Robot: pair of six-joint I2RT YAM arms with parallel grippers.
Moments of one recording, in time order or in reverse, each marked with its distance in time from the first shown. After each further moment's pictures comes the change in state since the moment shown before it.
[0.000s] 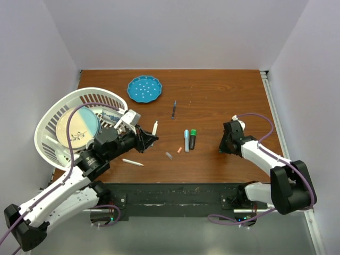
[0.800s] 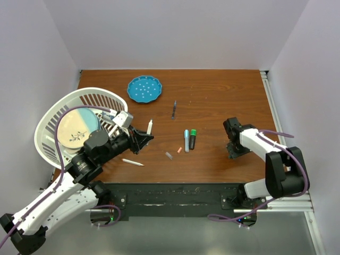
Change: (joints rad) left arm 0.000 -0.099 0.040 -0.071 -0.018 0.051; right arm -0.063 0.162 0.170 -0.506 0.256 0.940
